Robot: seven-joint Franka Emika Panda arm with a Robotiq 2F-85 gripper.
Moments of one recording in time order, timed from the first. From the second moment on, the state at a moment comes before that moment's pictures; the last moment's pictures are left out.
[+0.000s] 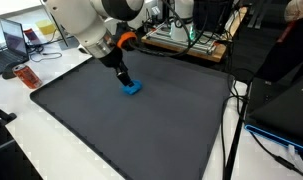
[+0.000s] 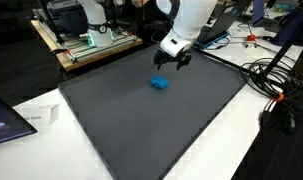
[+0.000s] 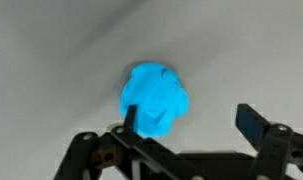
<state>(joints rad) 0.09 0.63 -0.08 -1.62 0.15 1.92 0.59</state>
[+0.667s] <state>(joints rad) 0.19 0.56 -0.08 -1.63 0.06 1.86 0.85</state>
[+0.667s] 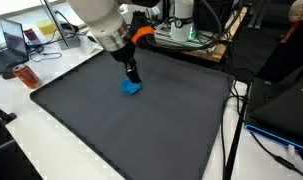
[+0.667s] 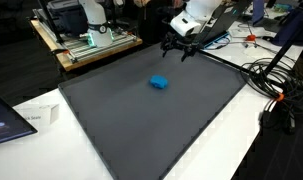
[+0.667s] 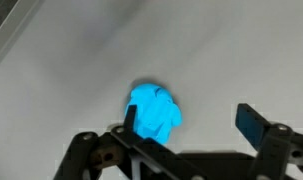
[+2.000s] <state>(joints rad) 0.22 0.37 -0.08 -2.02 -0.13 2.30 1.12</state>
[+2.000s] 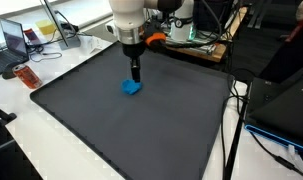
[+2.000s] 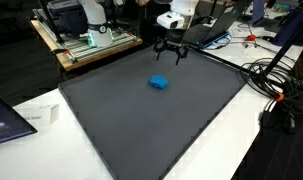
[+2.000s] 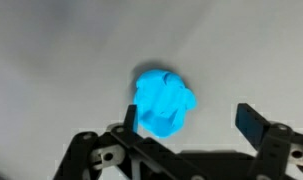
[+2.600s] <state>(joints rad) 0.21 0.30 -0.09 -2.17 -0.30 2.46 1.18</state>
